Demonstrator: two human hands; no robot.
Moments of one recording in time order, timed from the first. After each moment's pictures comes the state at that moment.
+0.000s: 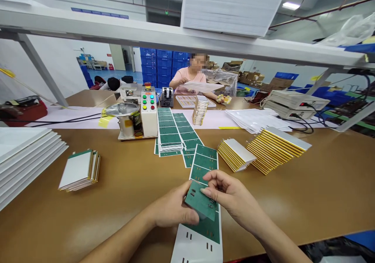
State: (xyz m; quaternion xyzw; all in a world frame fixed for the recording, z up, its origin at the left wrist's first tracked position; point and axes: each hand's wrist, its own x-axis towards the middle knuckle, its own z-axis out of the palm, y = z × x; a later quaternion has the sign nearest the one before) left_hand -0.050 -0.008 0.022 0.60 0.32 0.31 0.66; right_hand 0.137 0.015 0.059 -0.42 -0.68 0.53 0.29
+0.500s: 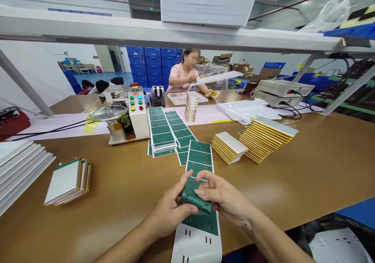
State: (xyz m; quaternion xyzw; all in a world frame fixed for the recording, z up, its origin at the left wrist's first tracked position) left_hand -0.036 -0.017 0.005 0.55 0.35 0.41 0.63; right_hand 0.139 0.014 0.035 -0.36 -0.46 0.76 0.29
